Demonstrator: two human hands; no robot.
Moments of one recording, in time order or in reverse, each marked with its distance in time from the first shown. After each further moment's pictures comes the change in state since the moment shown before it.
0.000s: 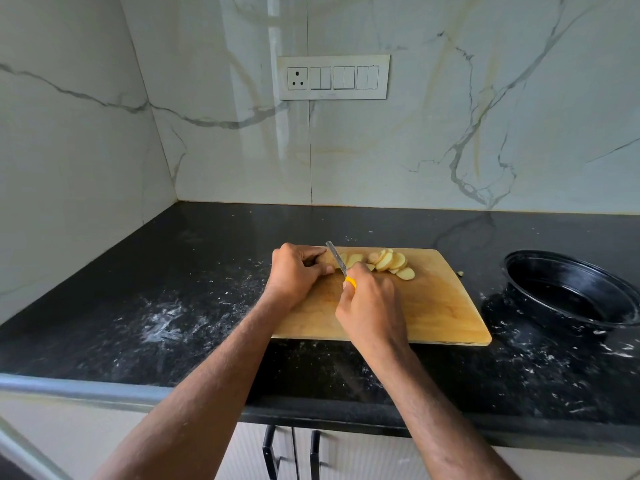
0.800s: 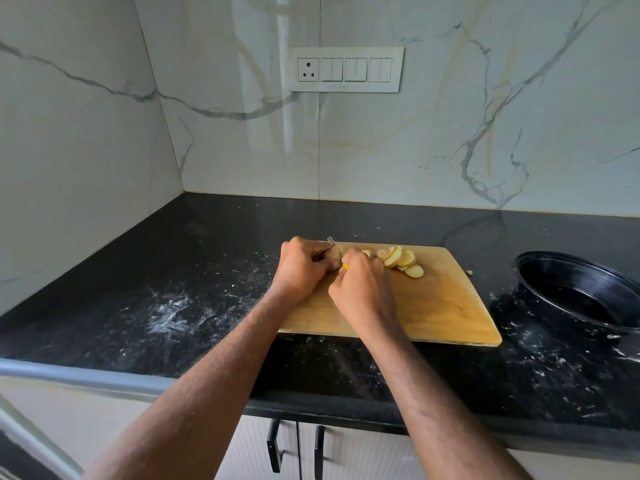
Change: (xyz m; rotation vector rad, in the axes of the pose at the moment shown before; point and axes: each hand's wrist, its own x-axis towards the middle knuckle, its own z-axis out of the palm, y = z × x) left_hand 0.005 -0.015 0.001 0.002 -0.046 0.122; right_hand 0.025 -0.018 0.014 0.013 -0.110 0.051
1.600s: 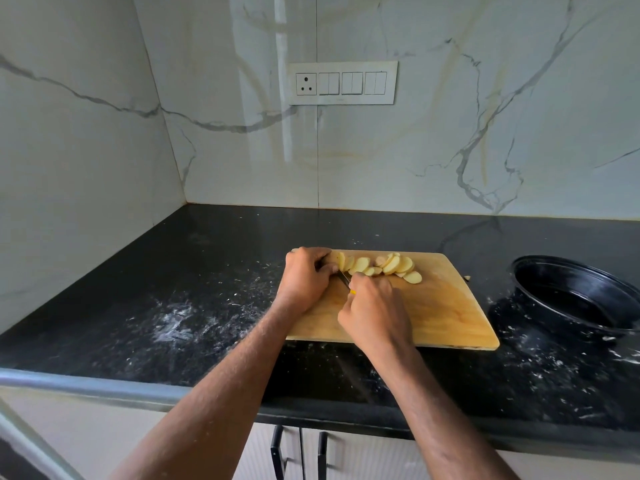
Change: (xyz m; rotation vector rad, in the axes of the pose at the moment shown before) left_hand -0.004 0.011 0.004 0.163 0.048 -0.049; right_hand -0.024 0.015 -0.012 -0.100 -0.045 -0.035
